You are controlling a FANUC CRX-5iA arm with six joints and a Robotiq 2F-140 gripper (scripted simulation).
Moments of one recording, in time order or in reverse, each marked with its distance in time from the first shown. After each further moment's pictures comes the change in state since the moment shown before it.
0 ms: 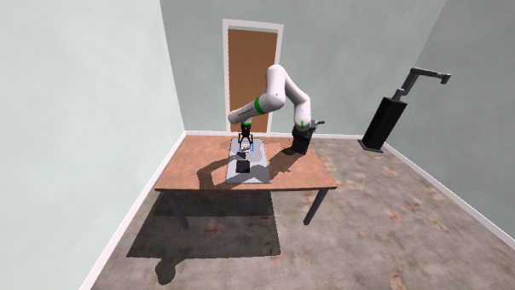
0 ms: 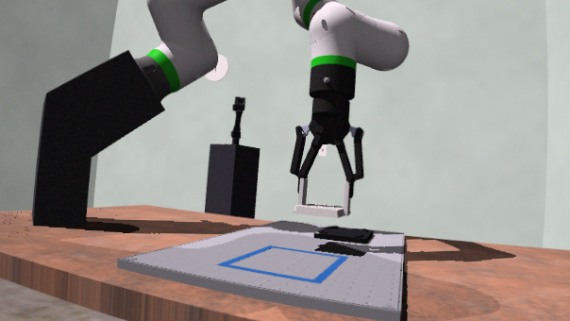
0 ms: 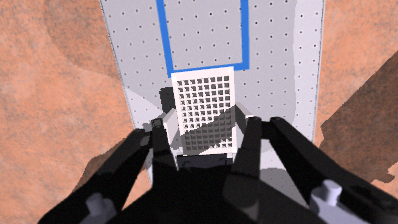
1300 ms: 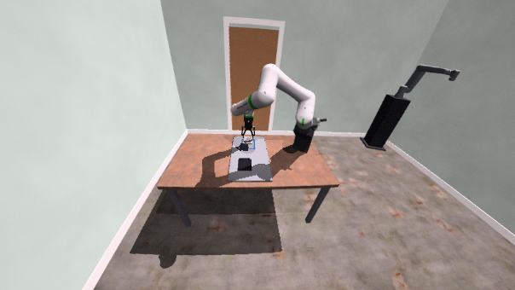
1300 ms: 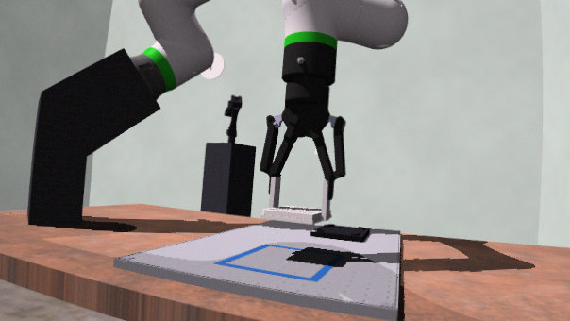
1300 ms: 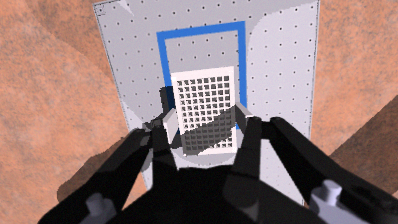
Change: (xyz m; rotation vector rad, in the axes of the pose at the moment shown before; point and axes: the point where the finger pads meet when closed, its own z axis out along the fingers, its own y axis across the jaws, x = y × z) arm 0.116 0.007 0.004 0.000 0.000 0.000
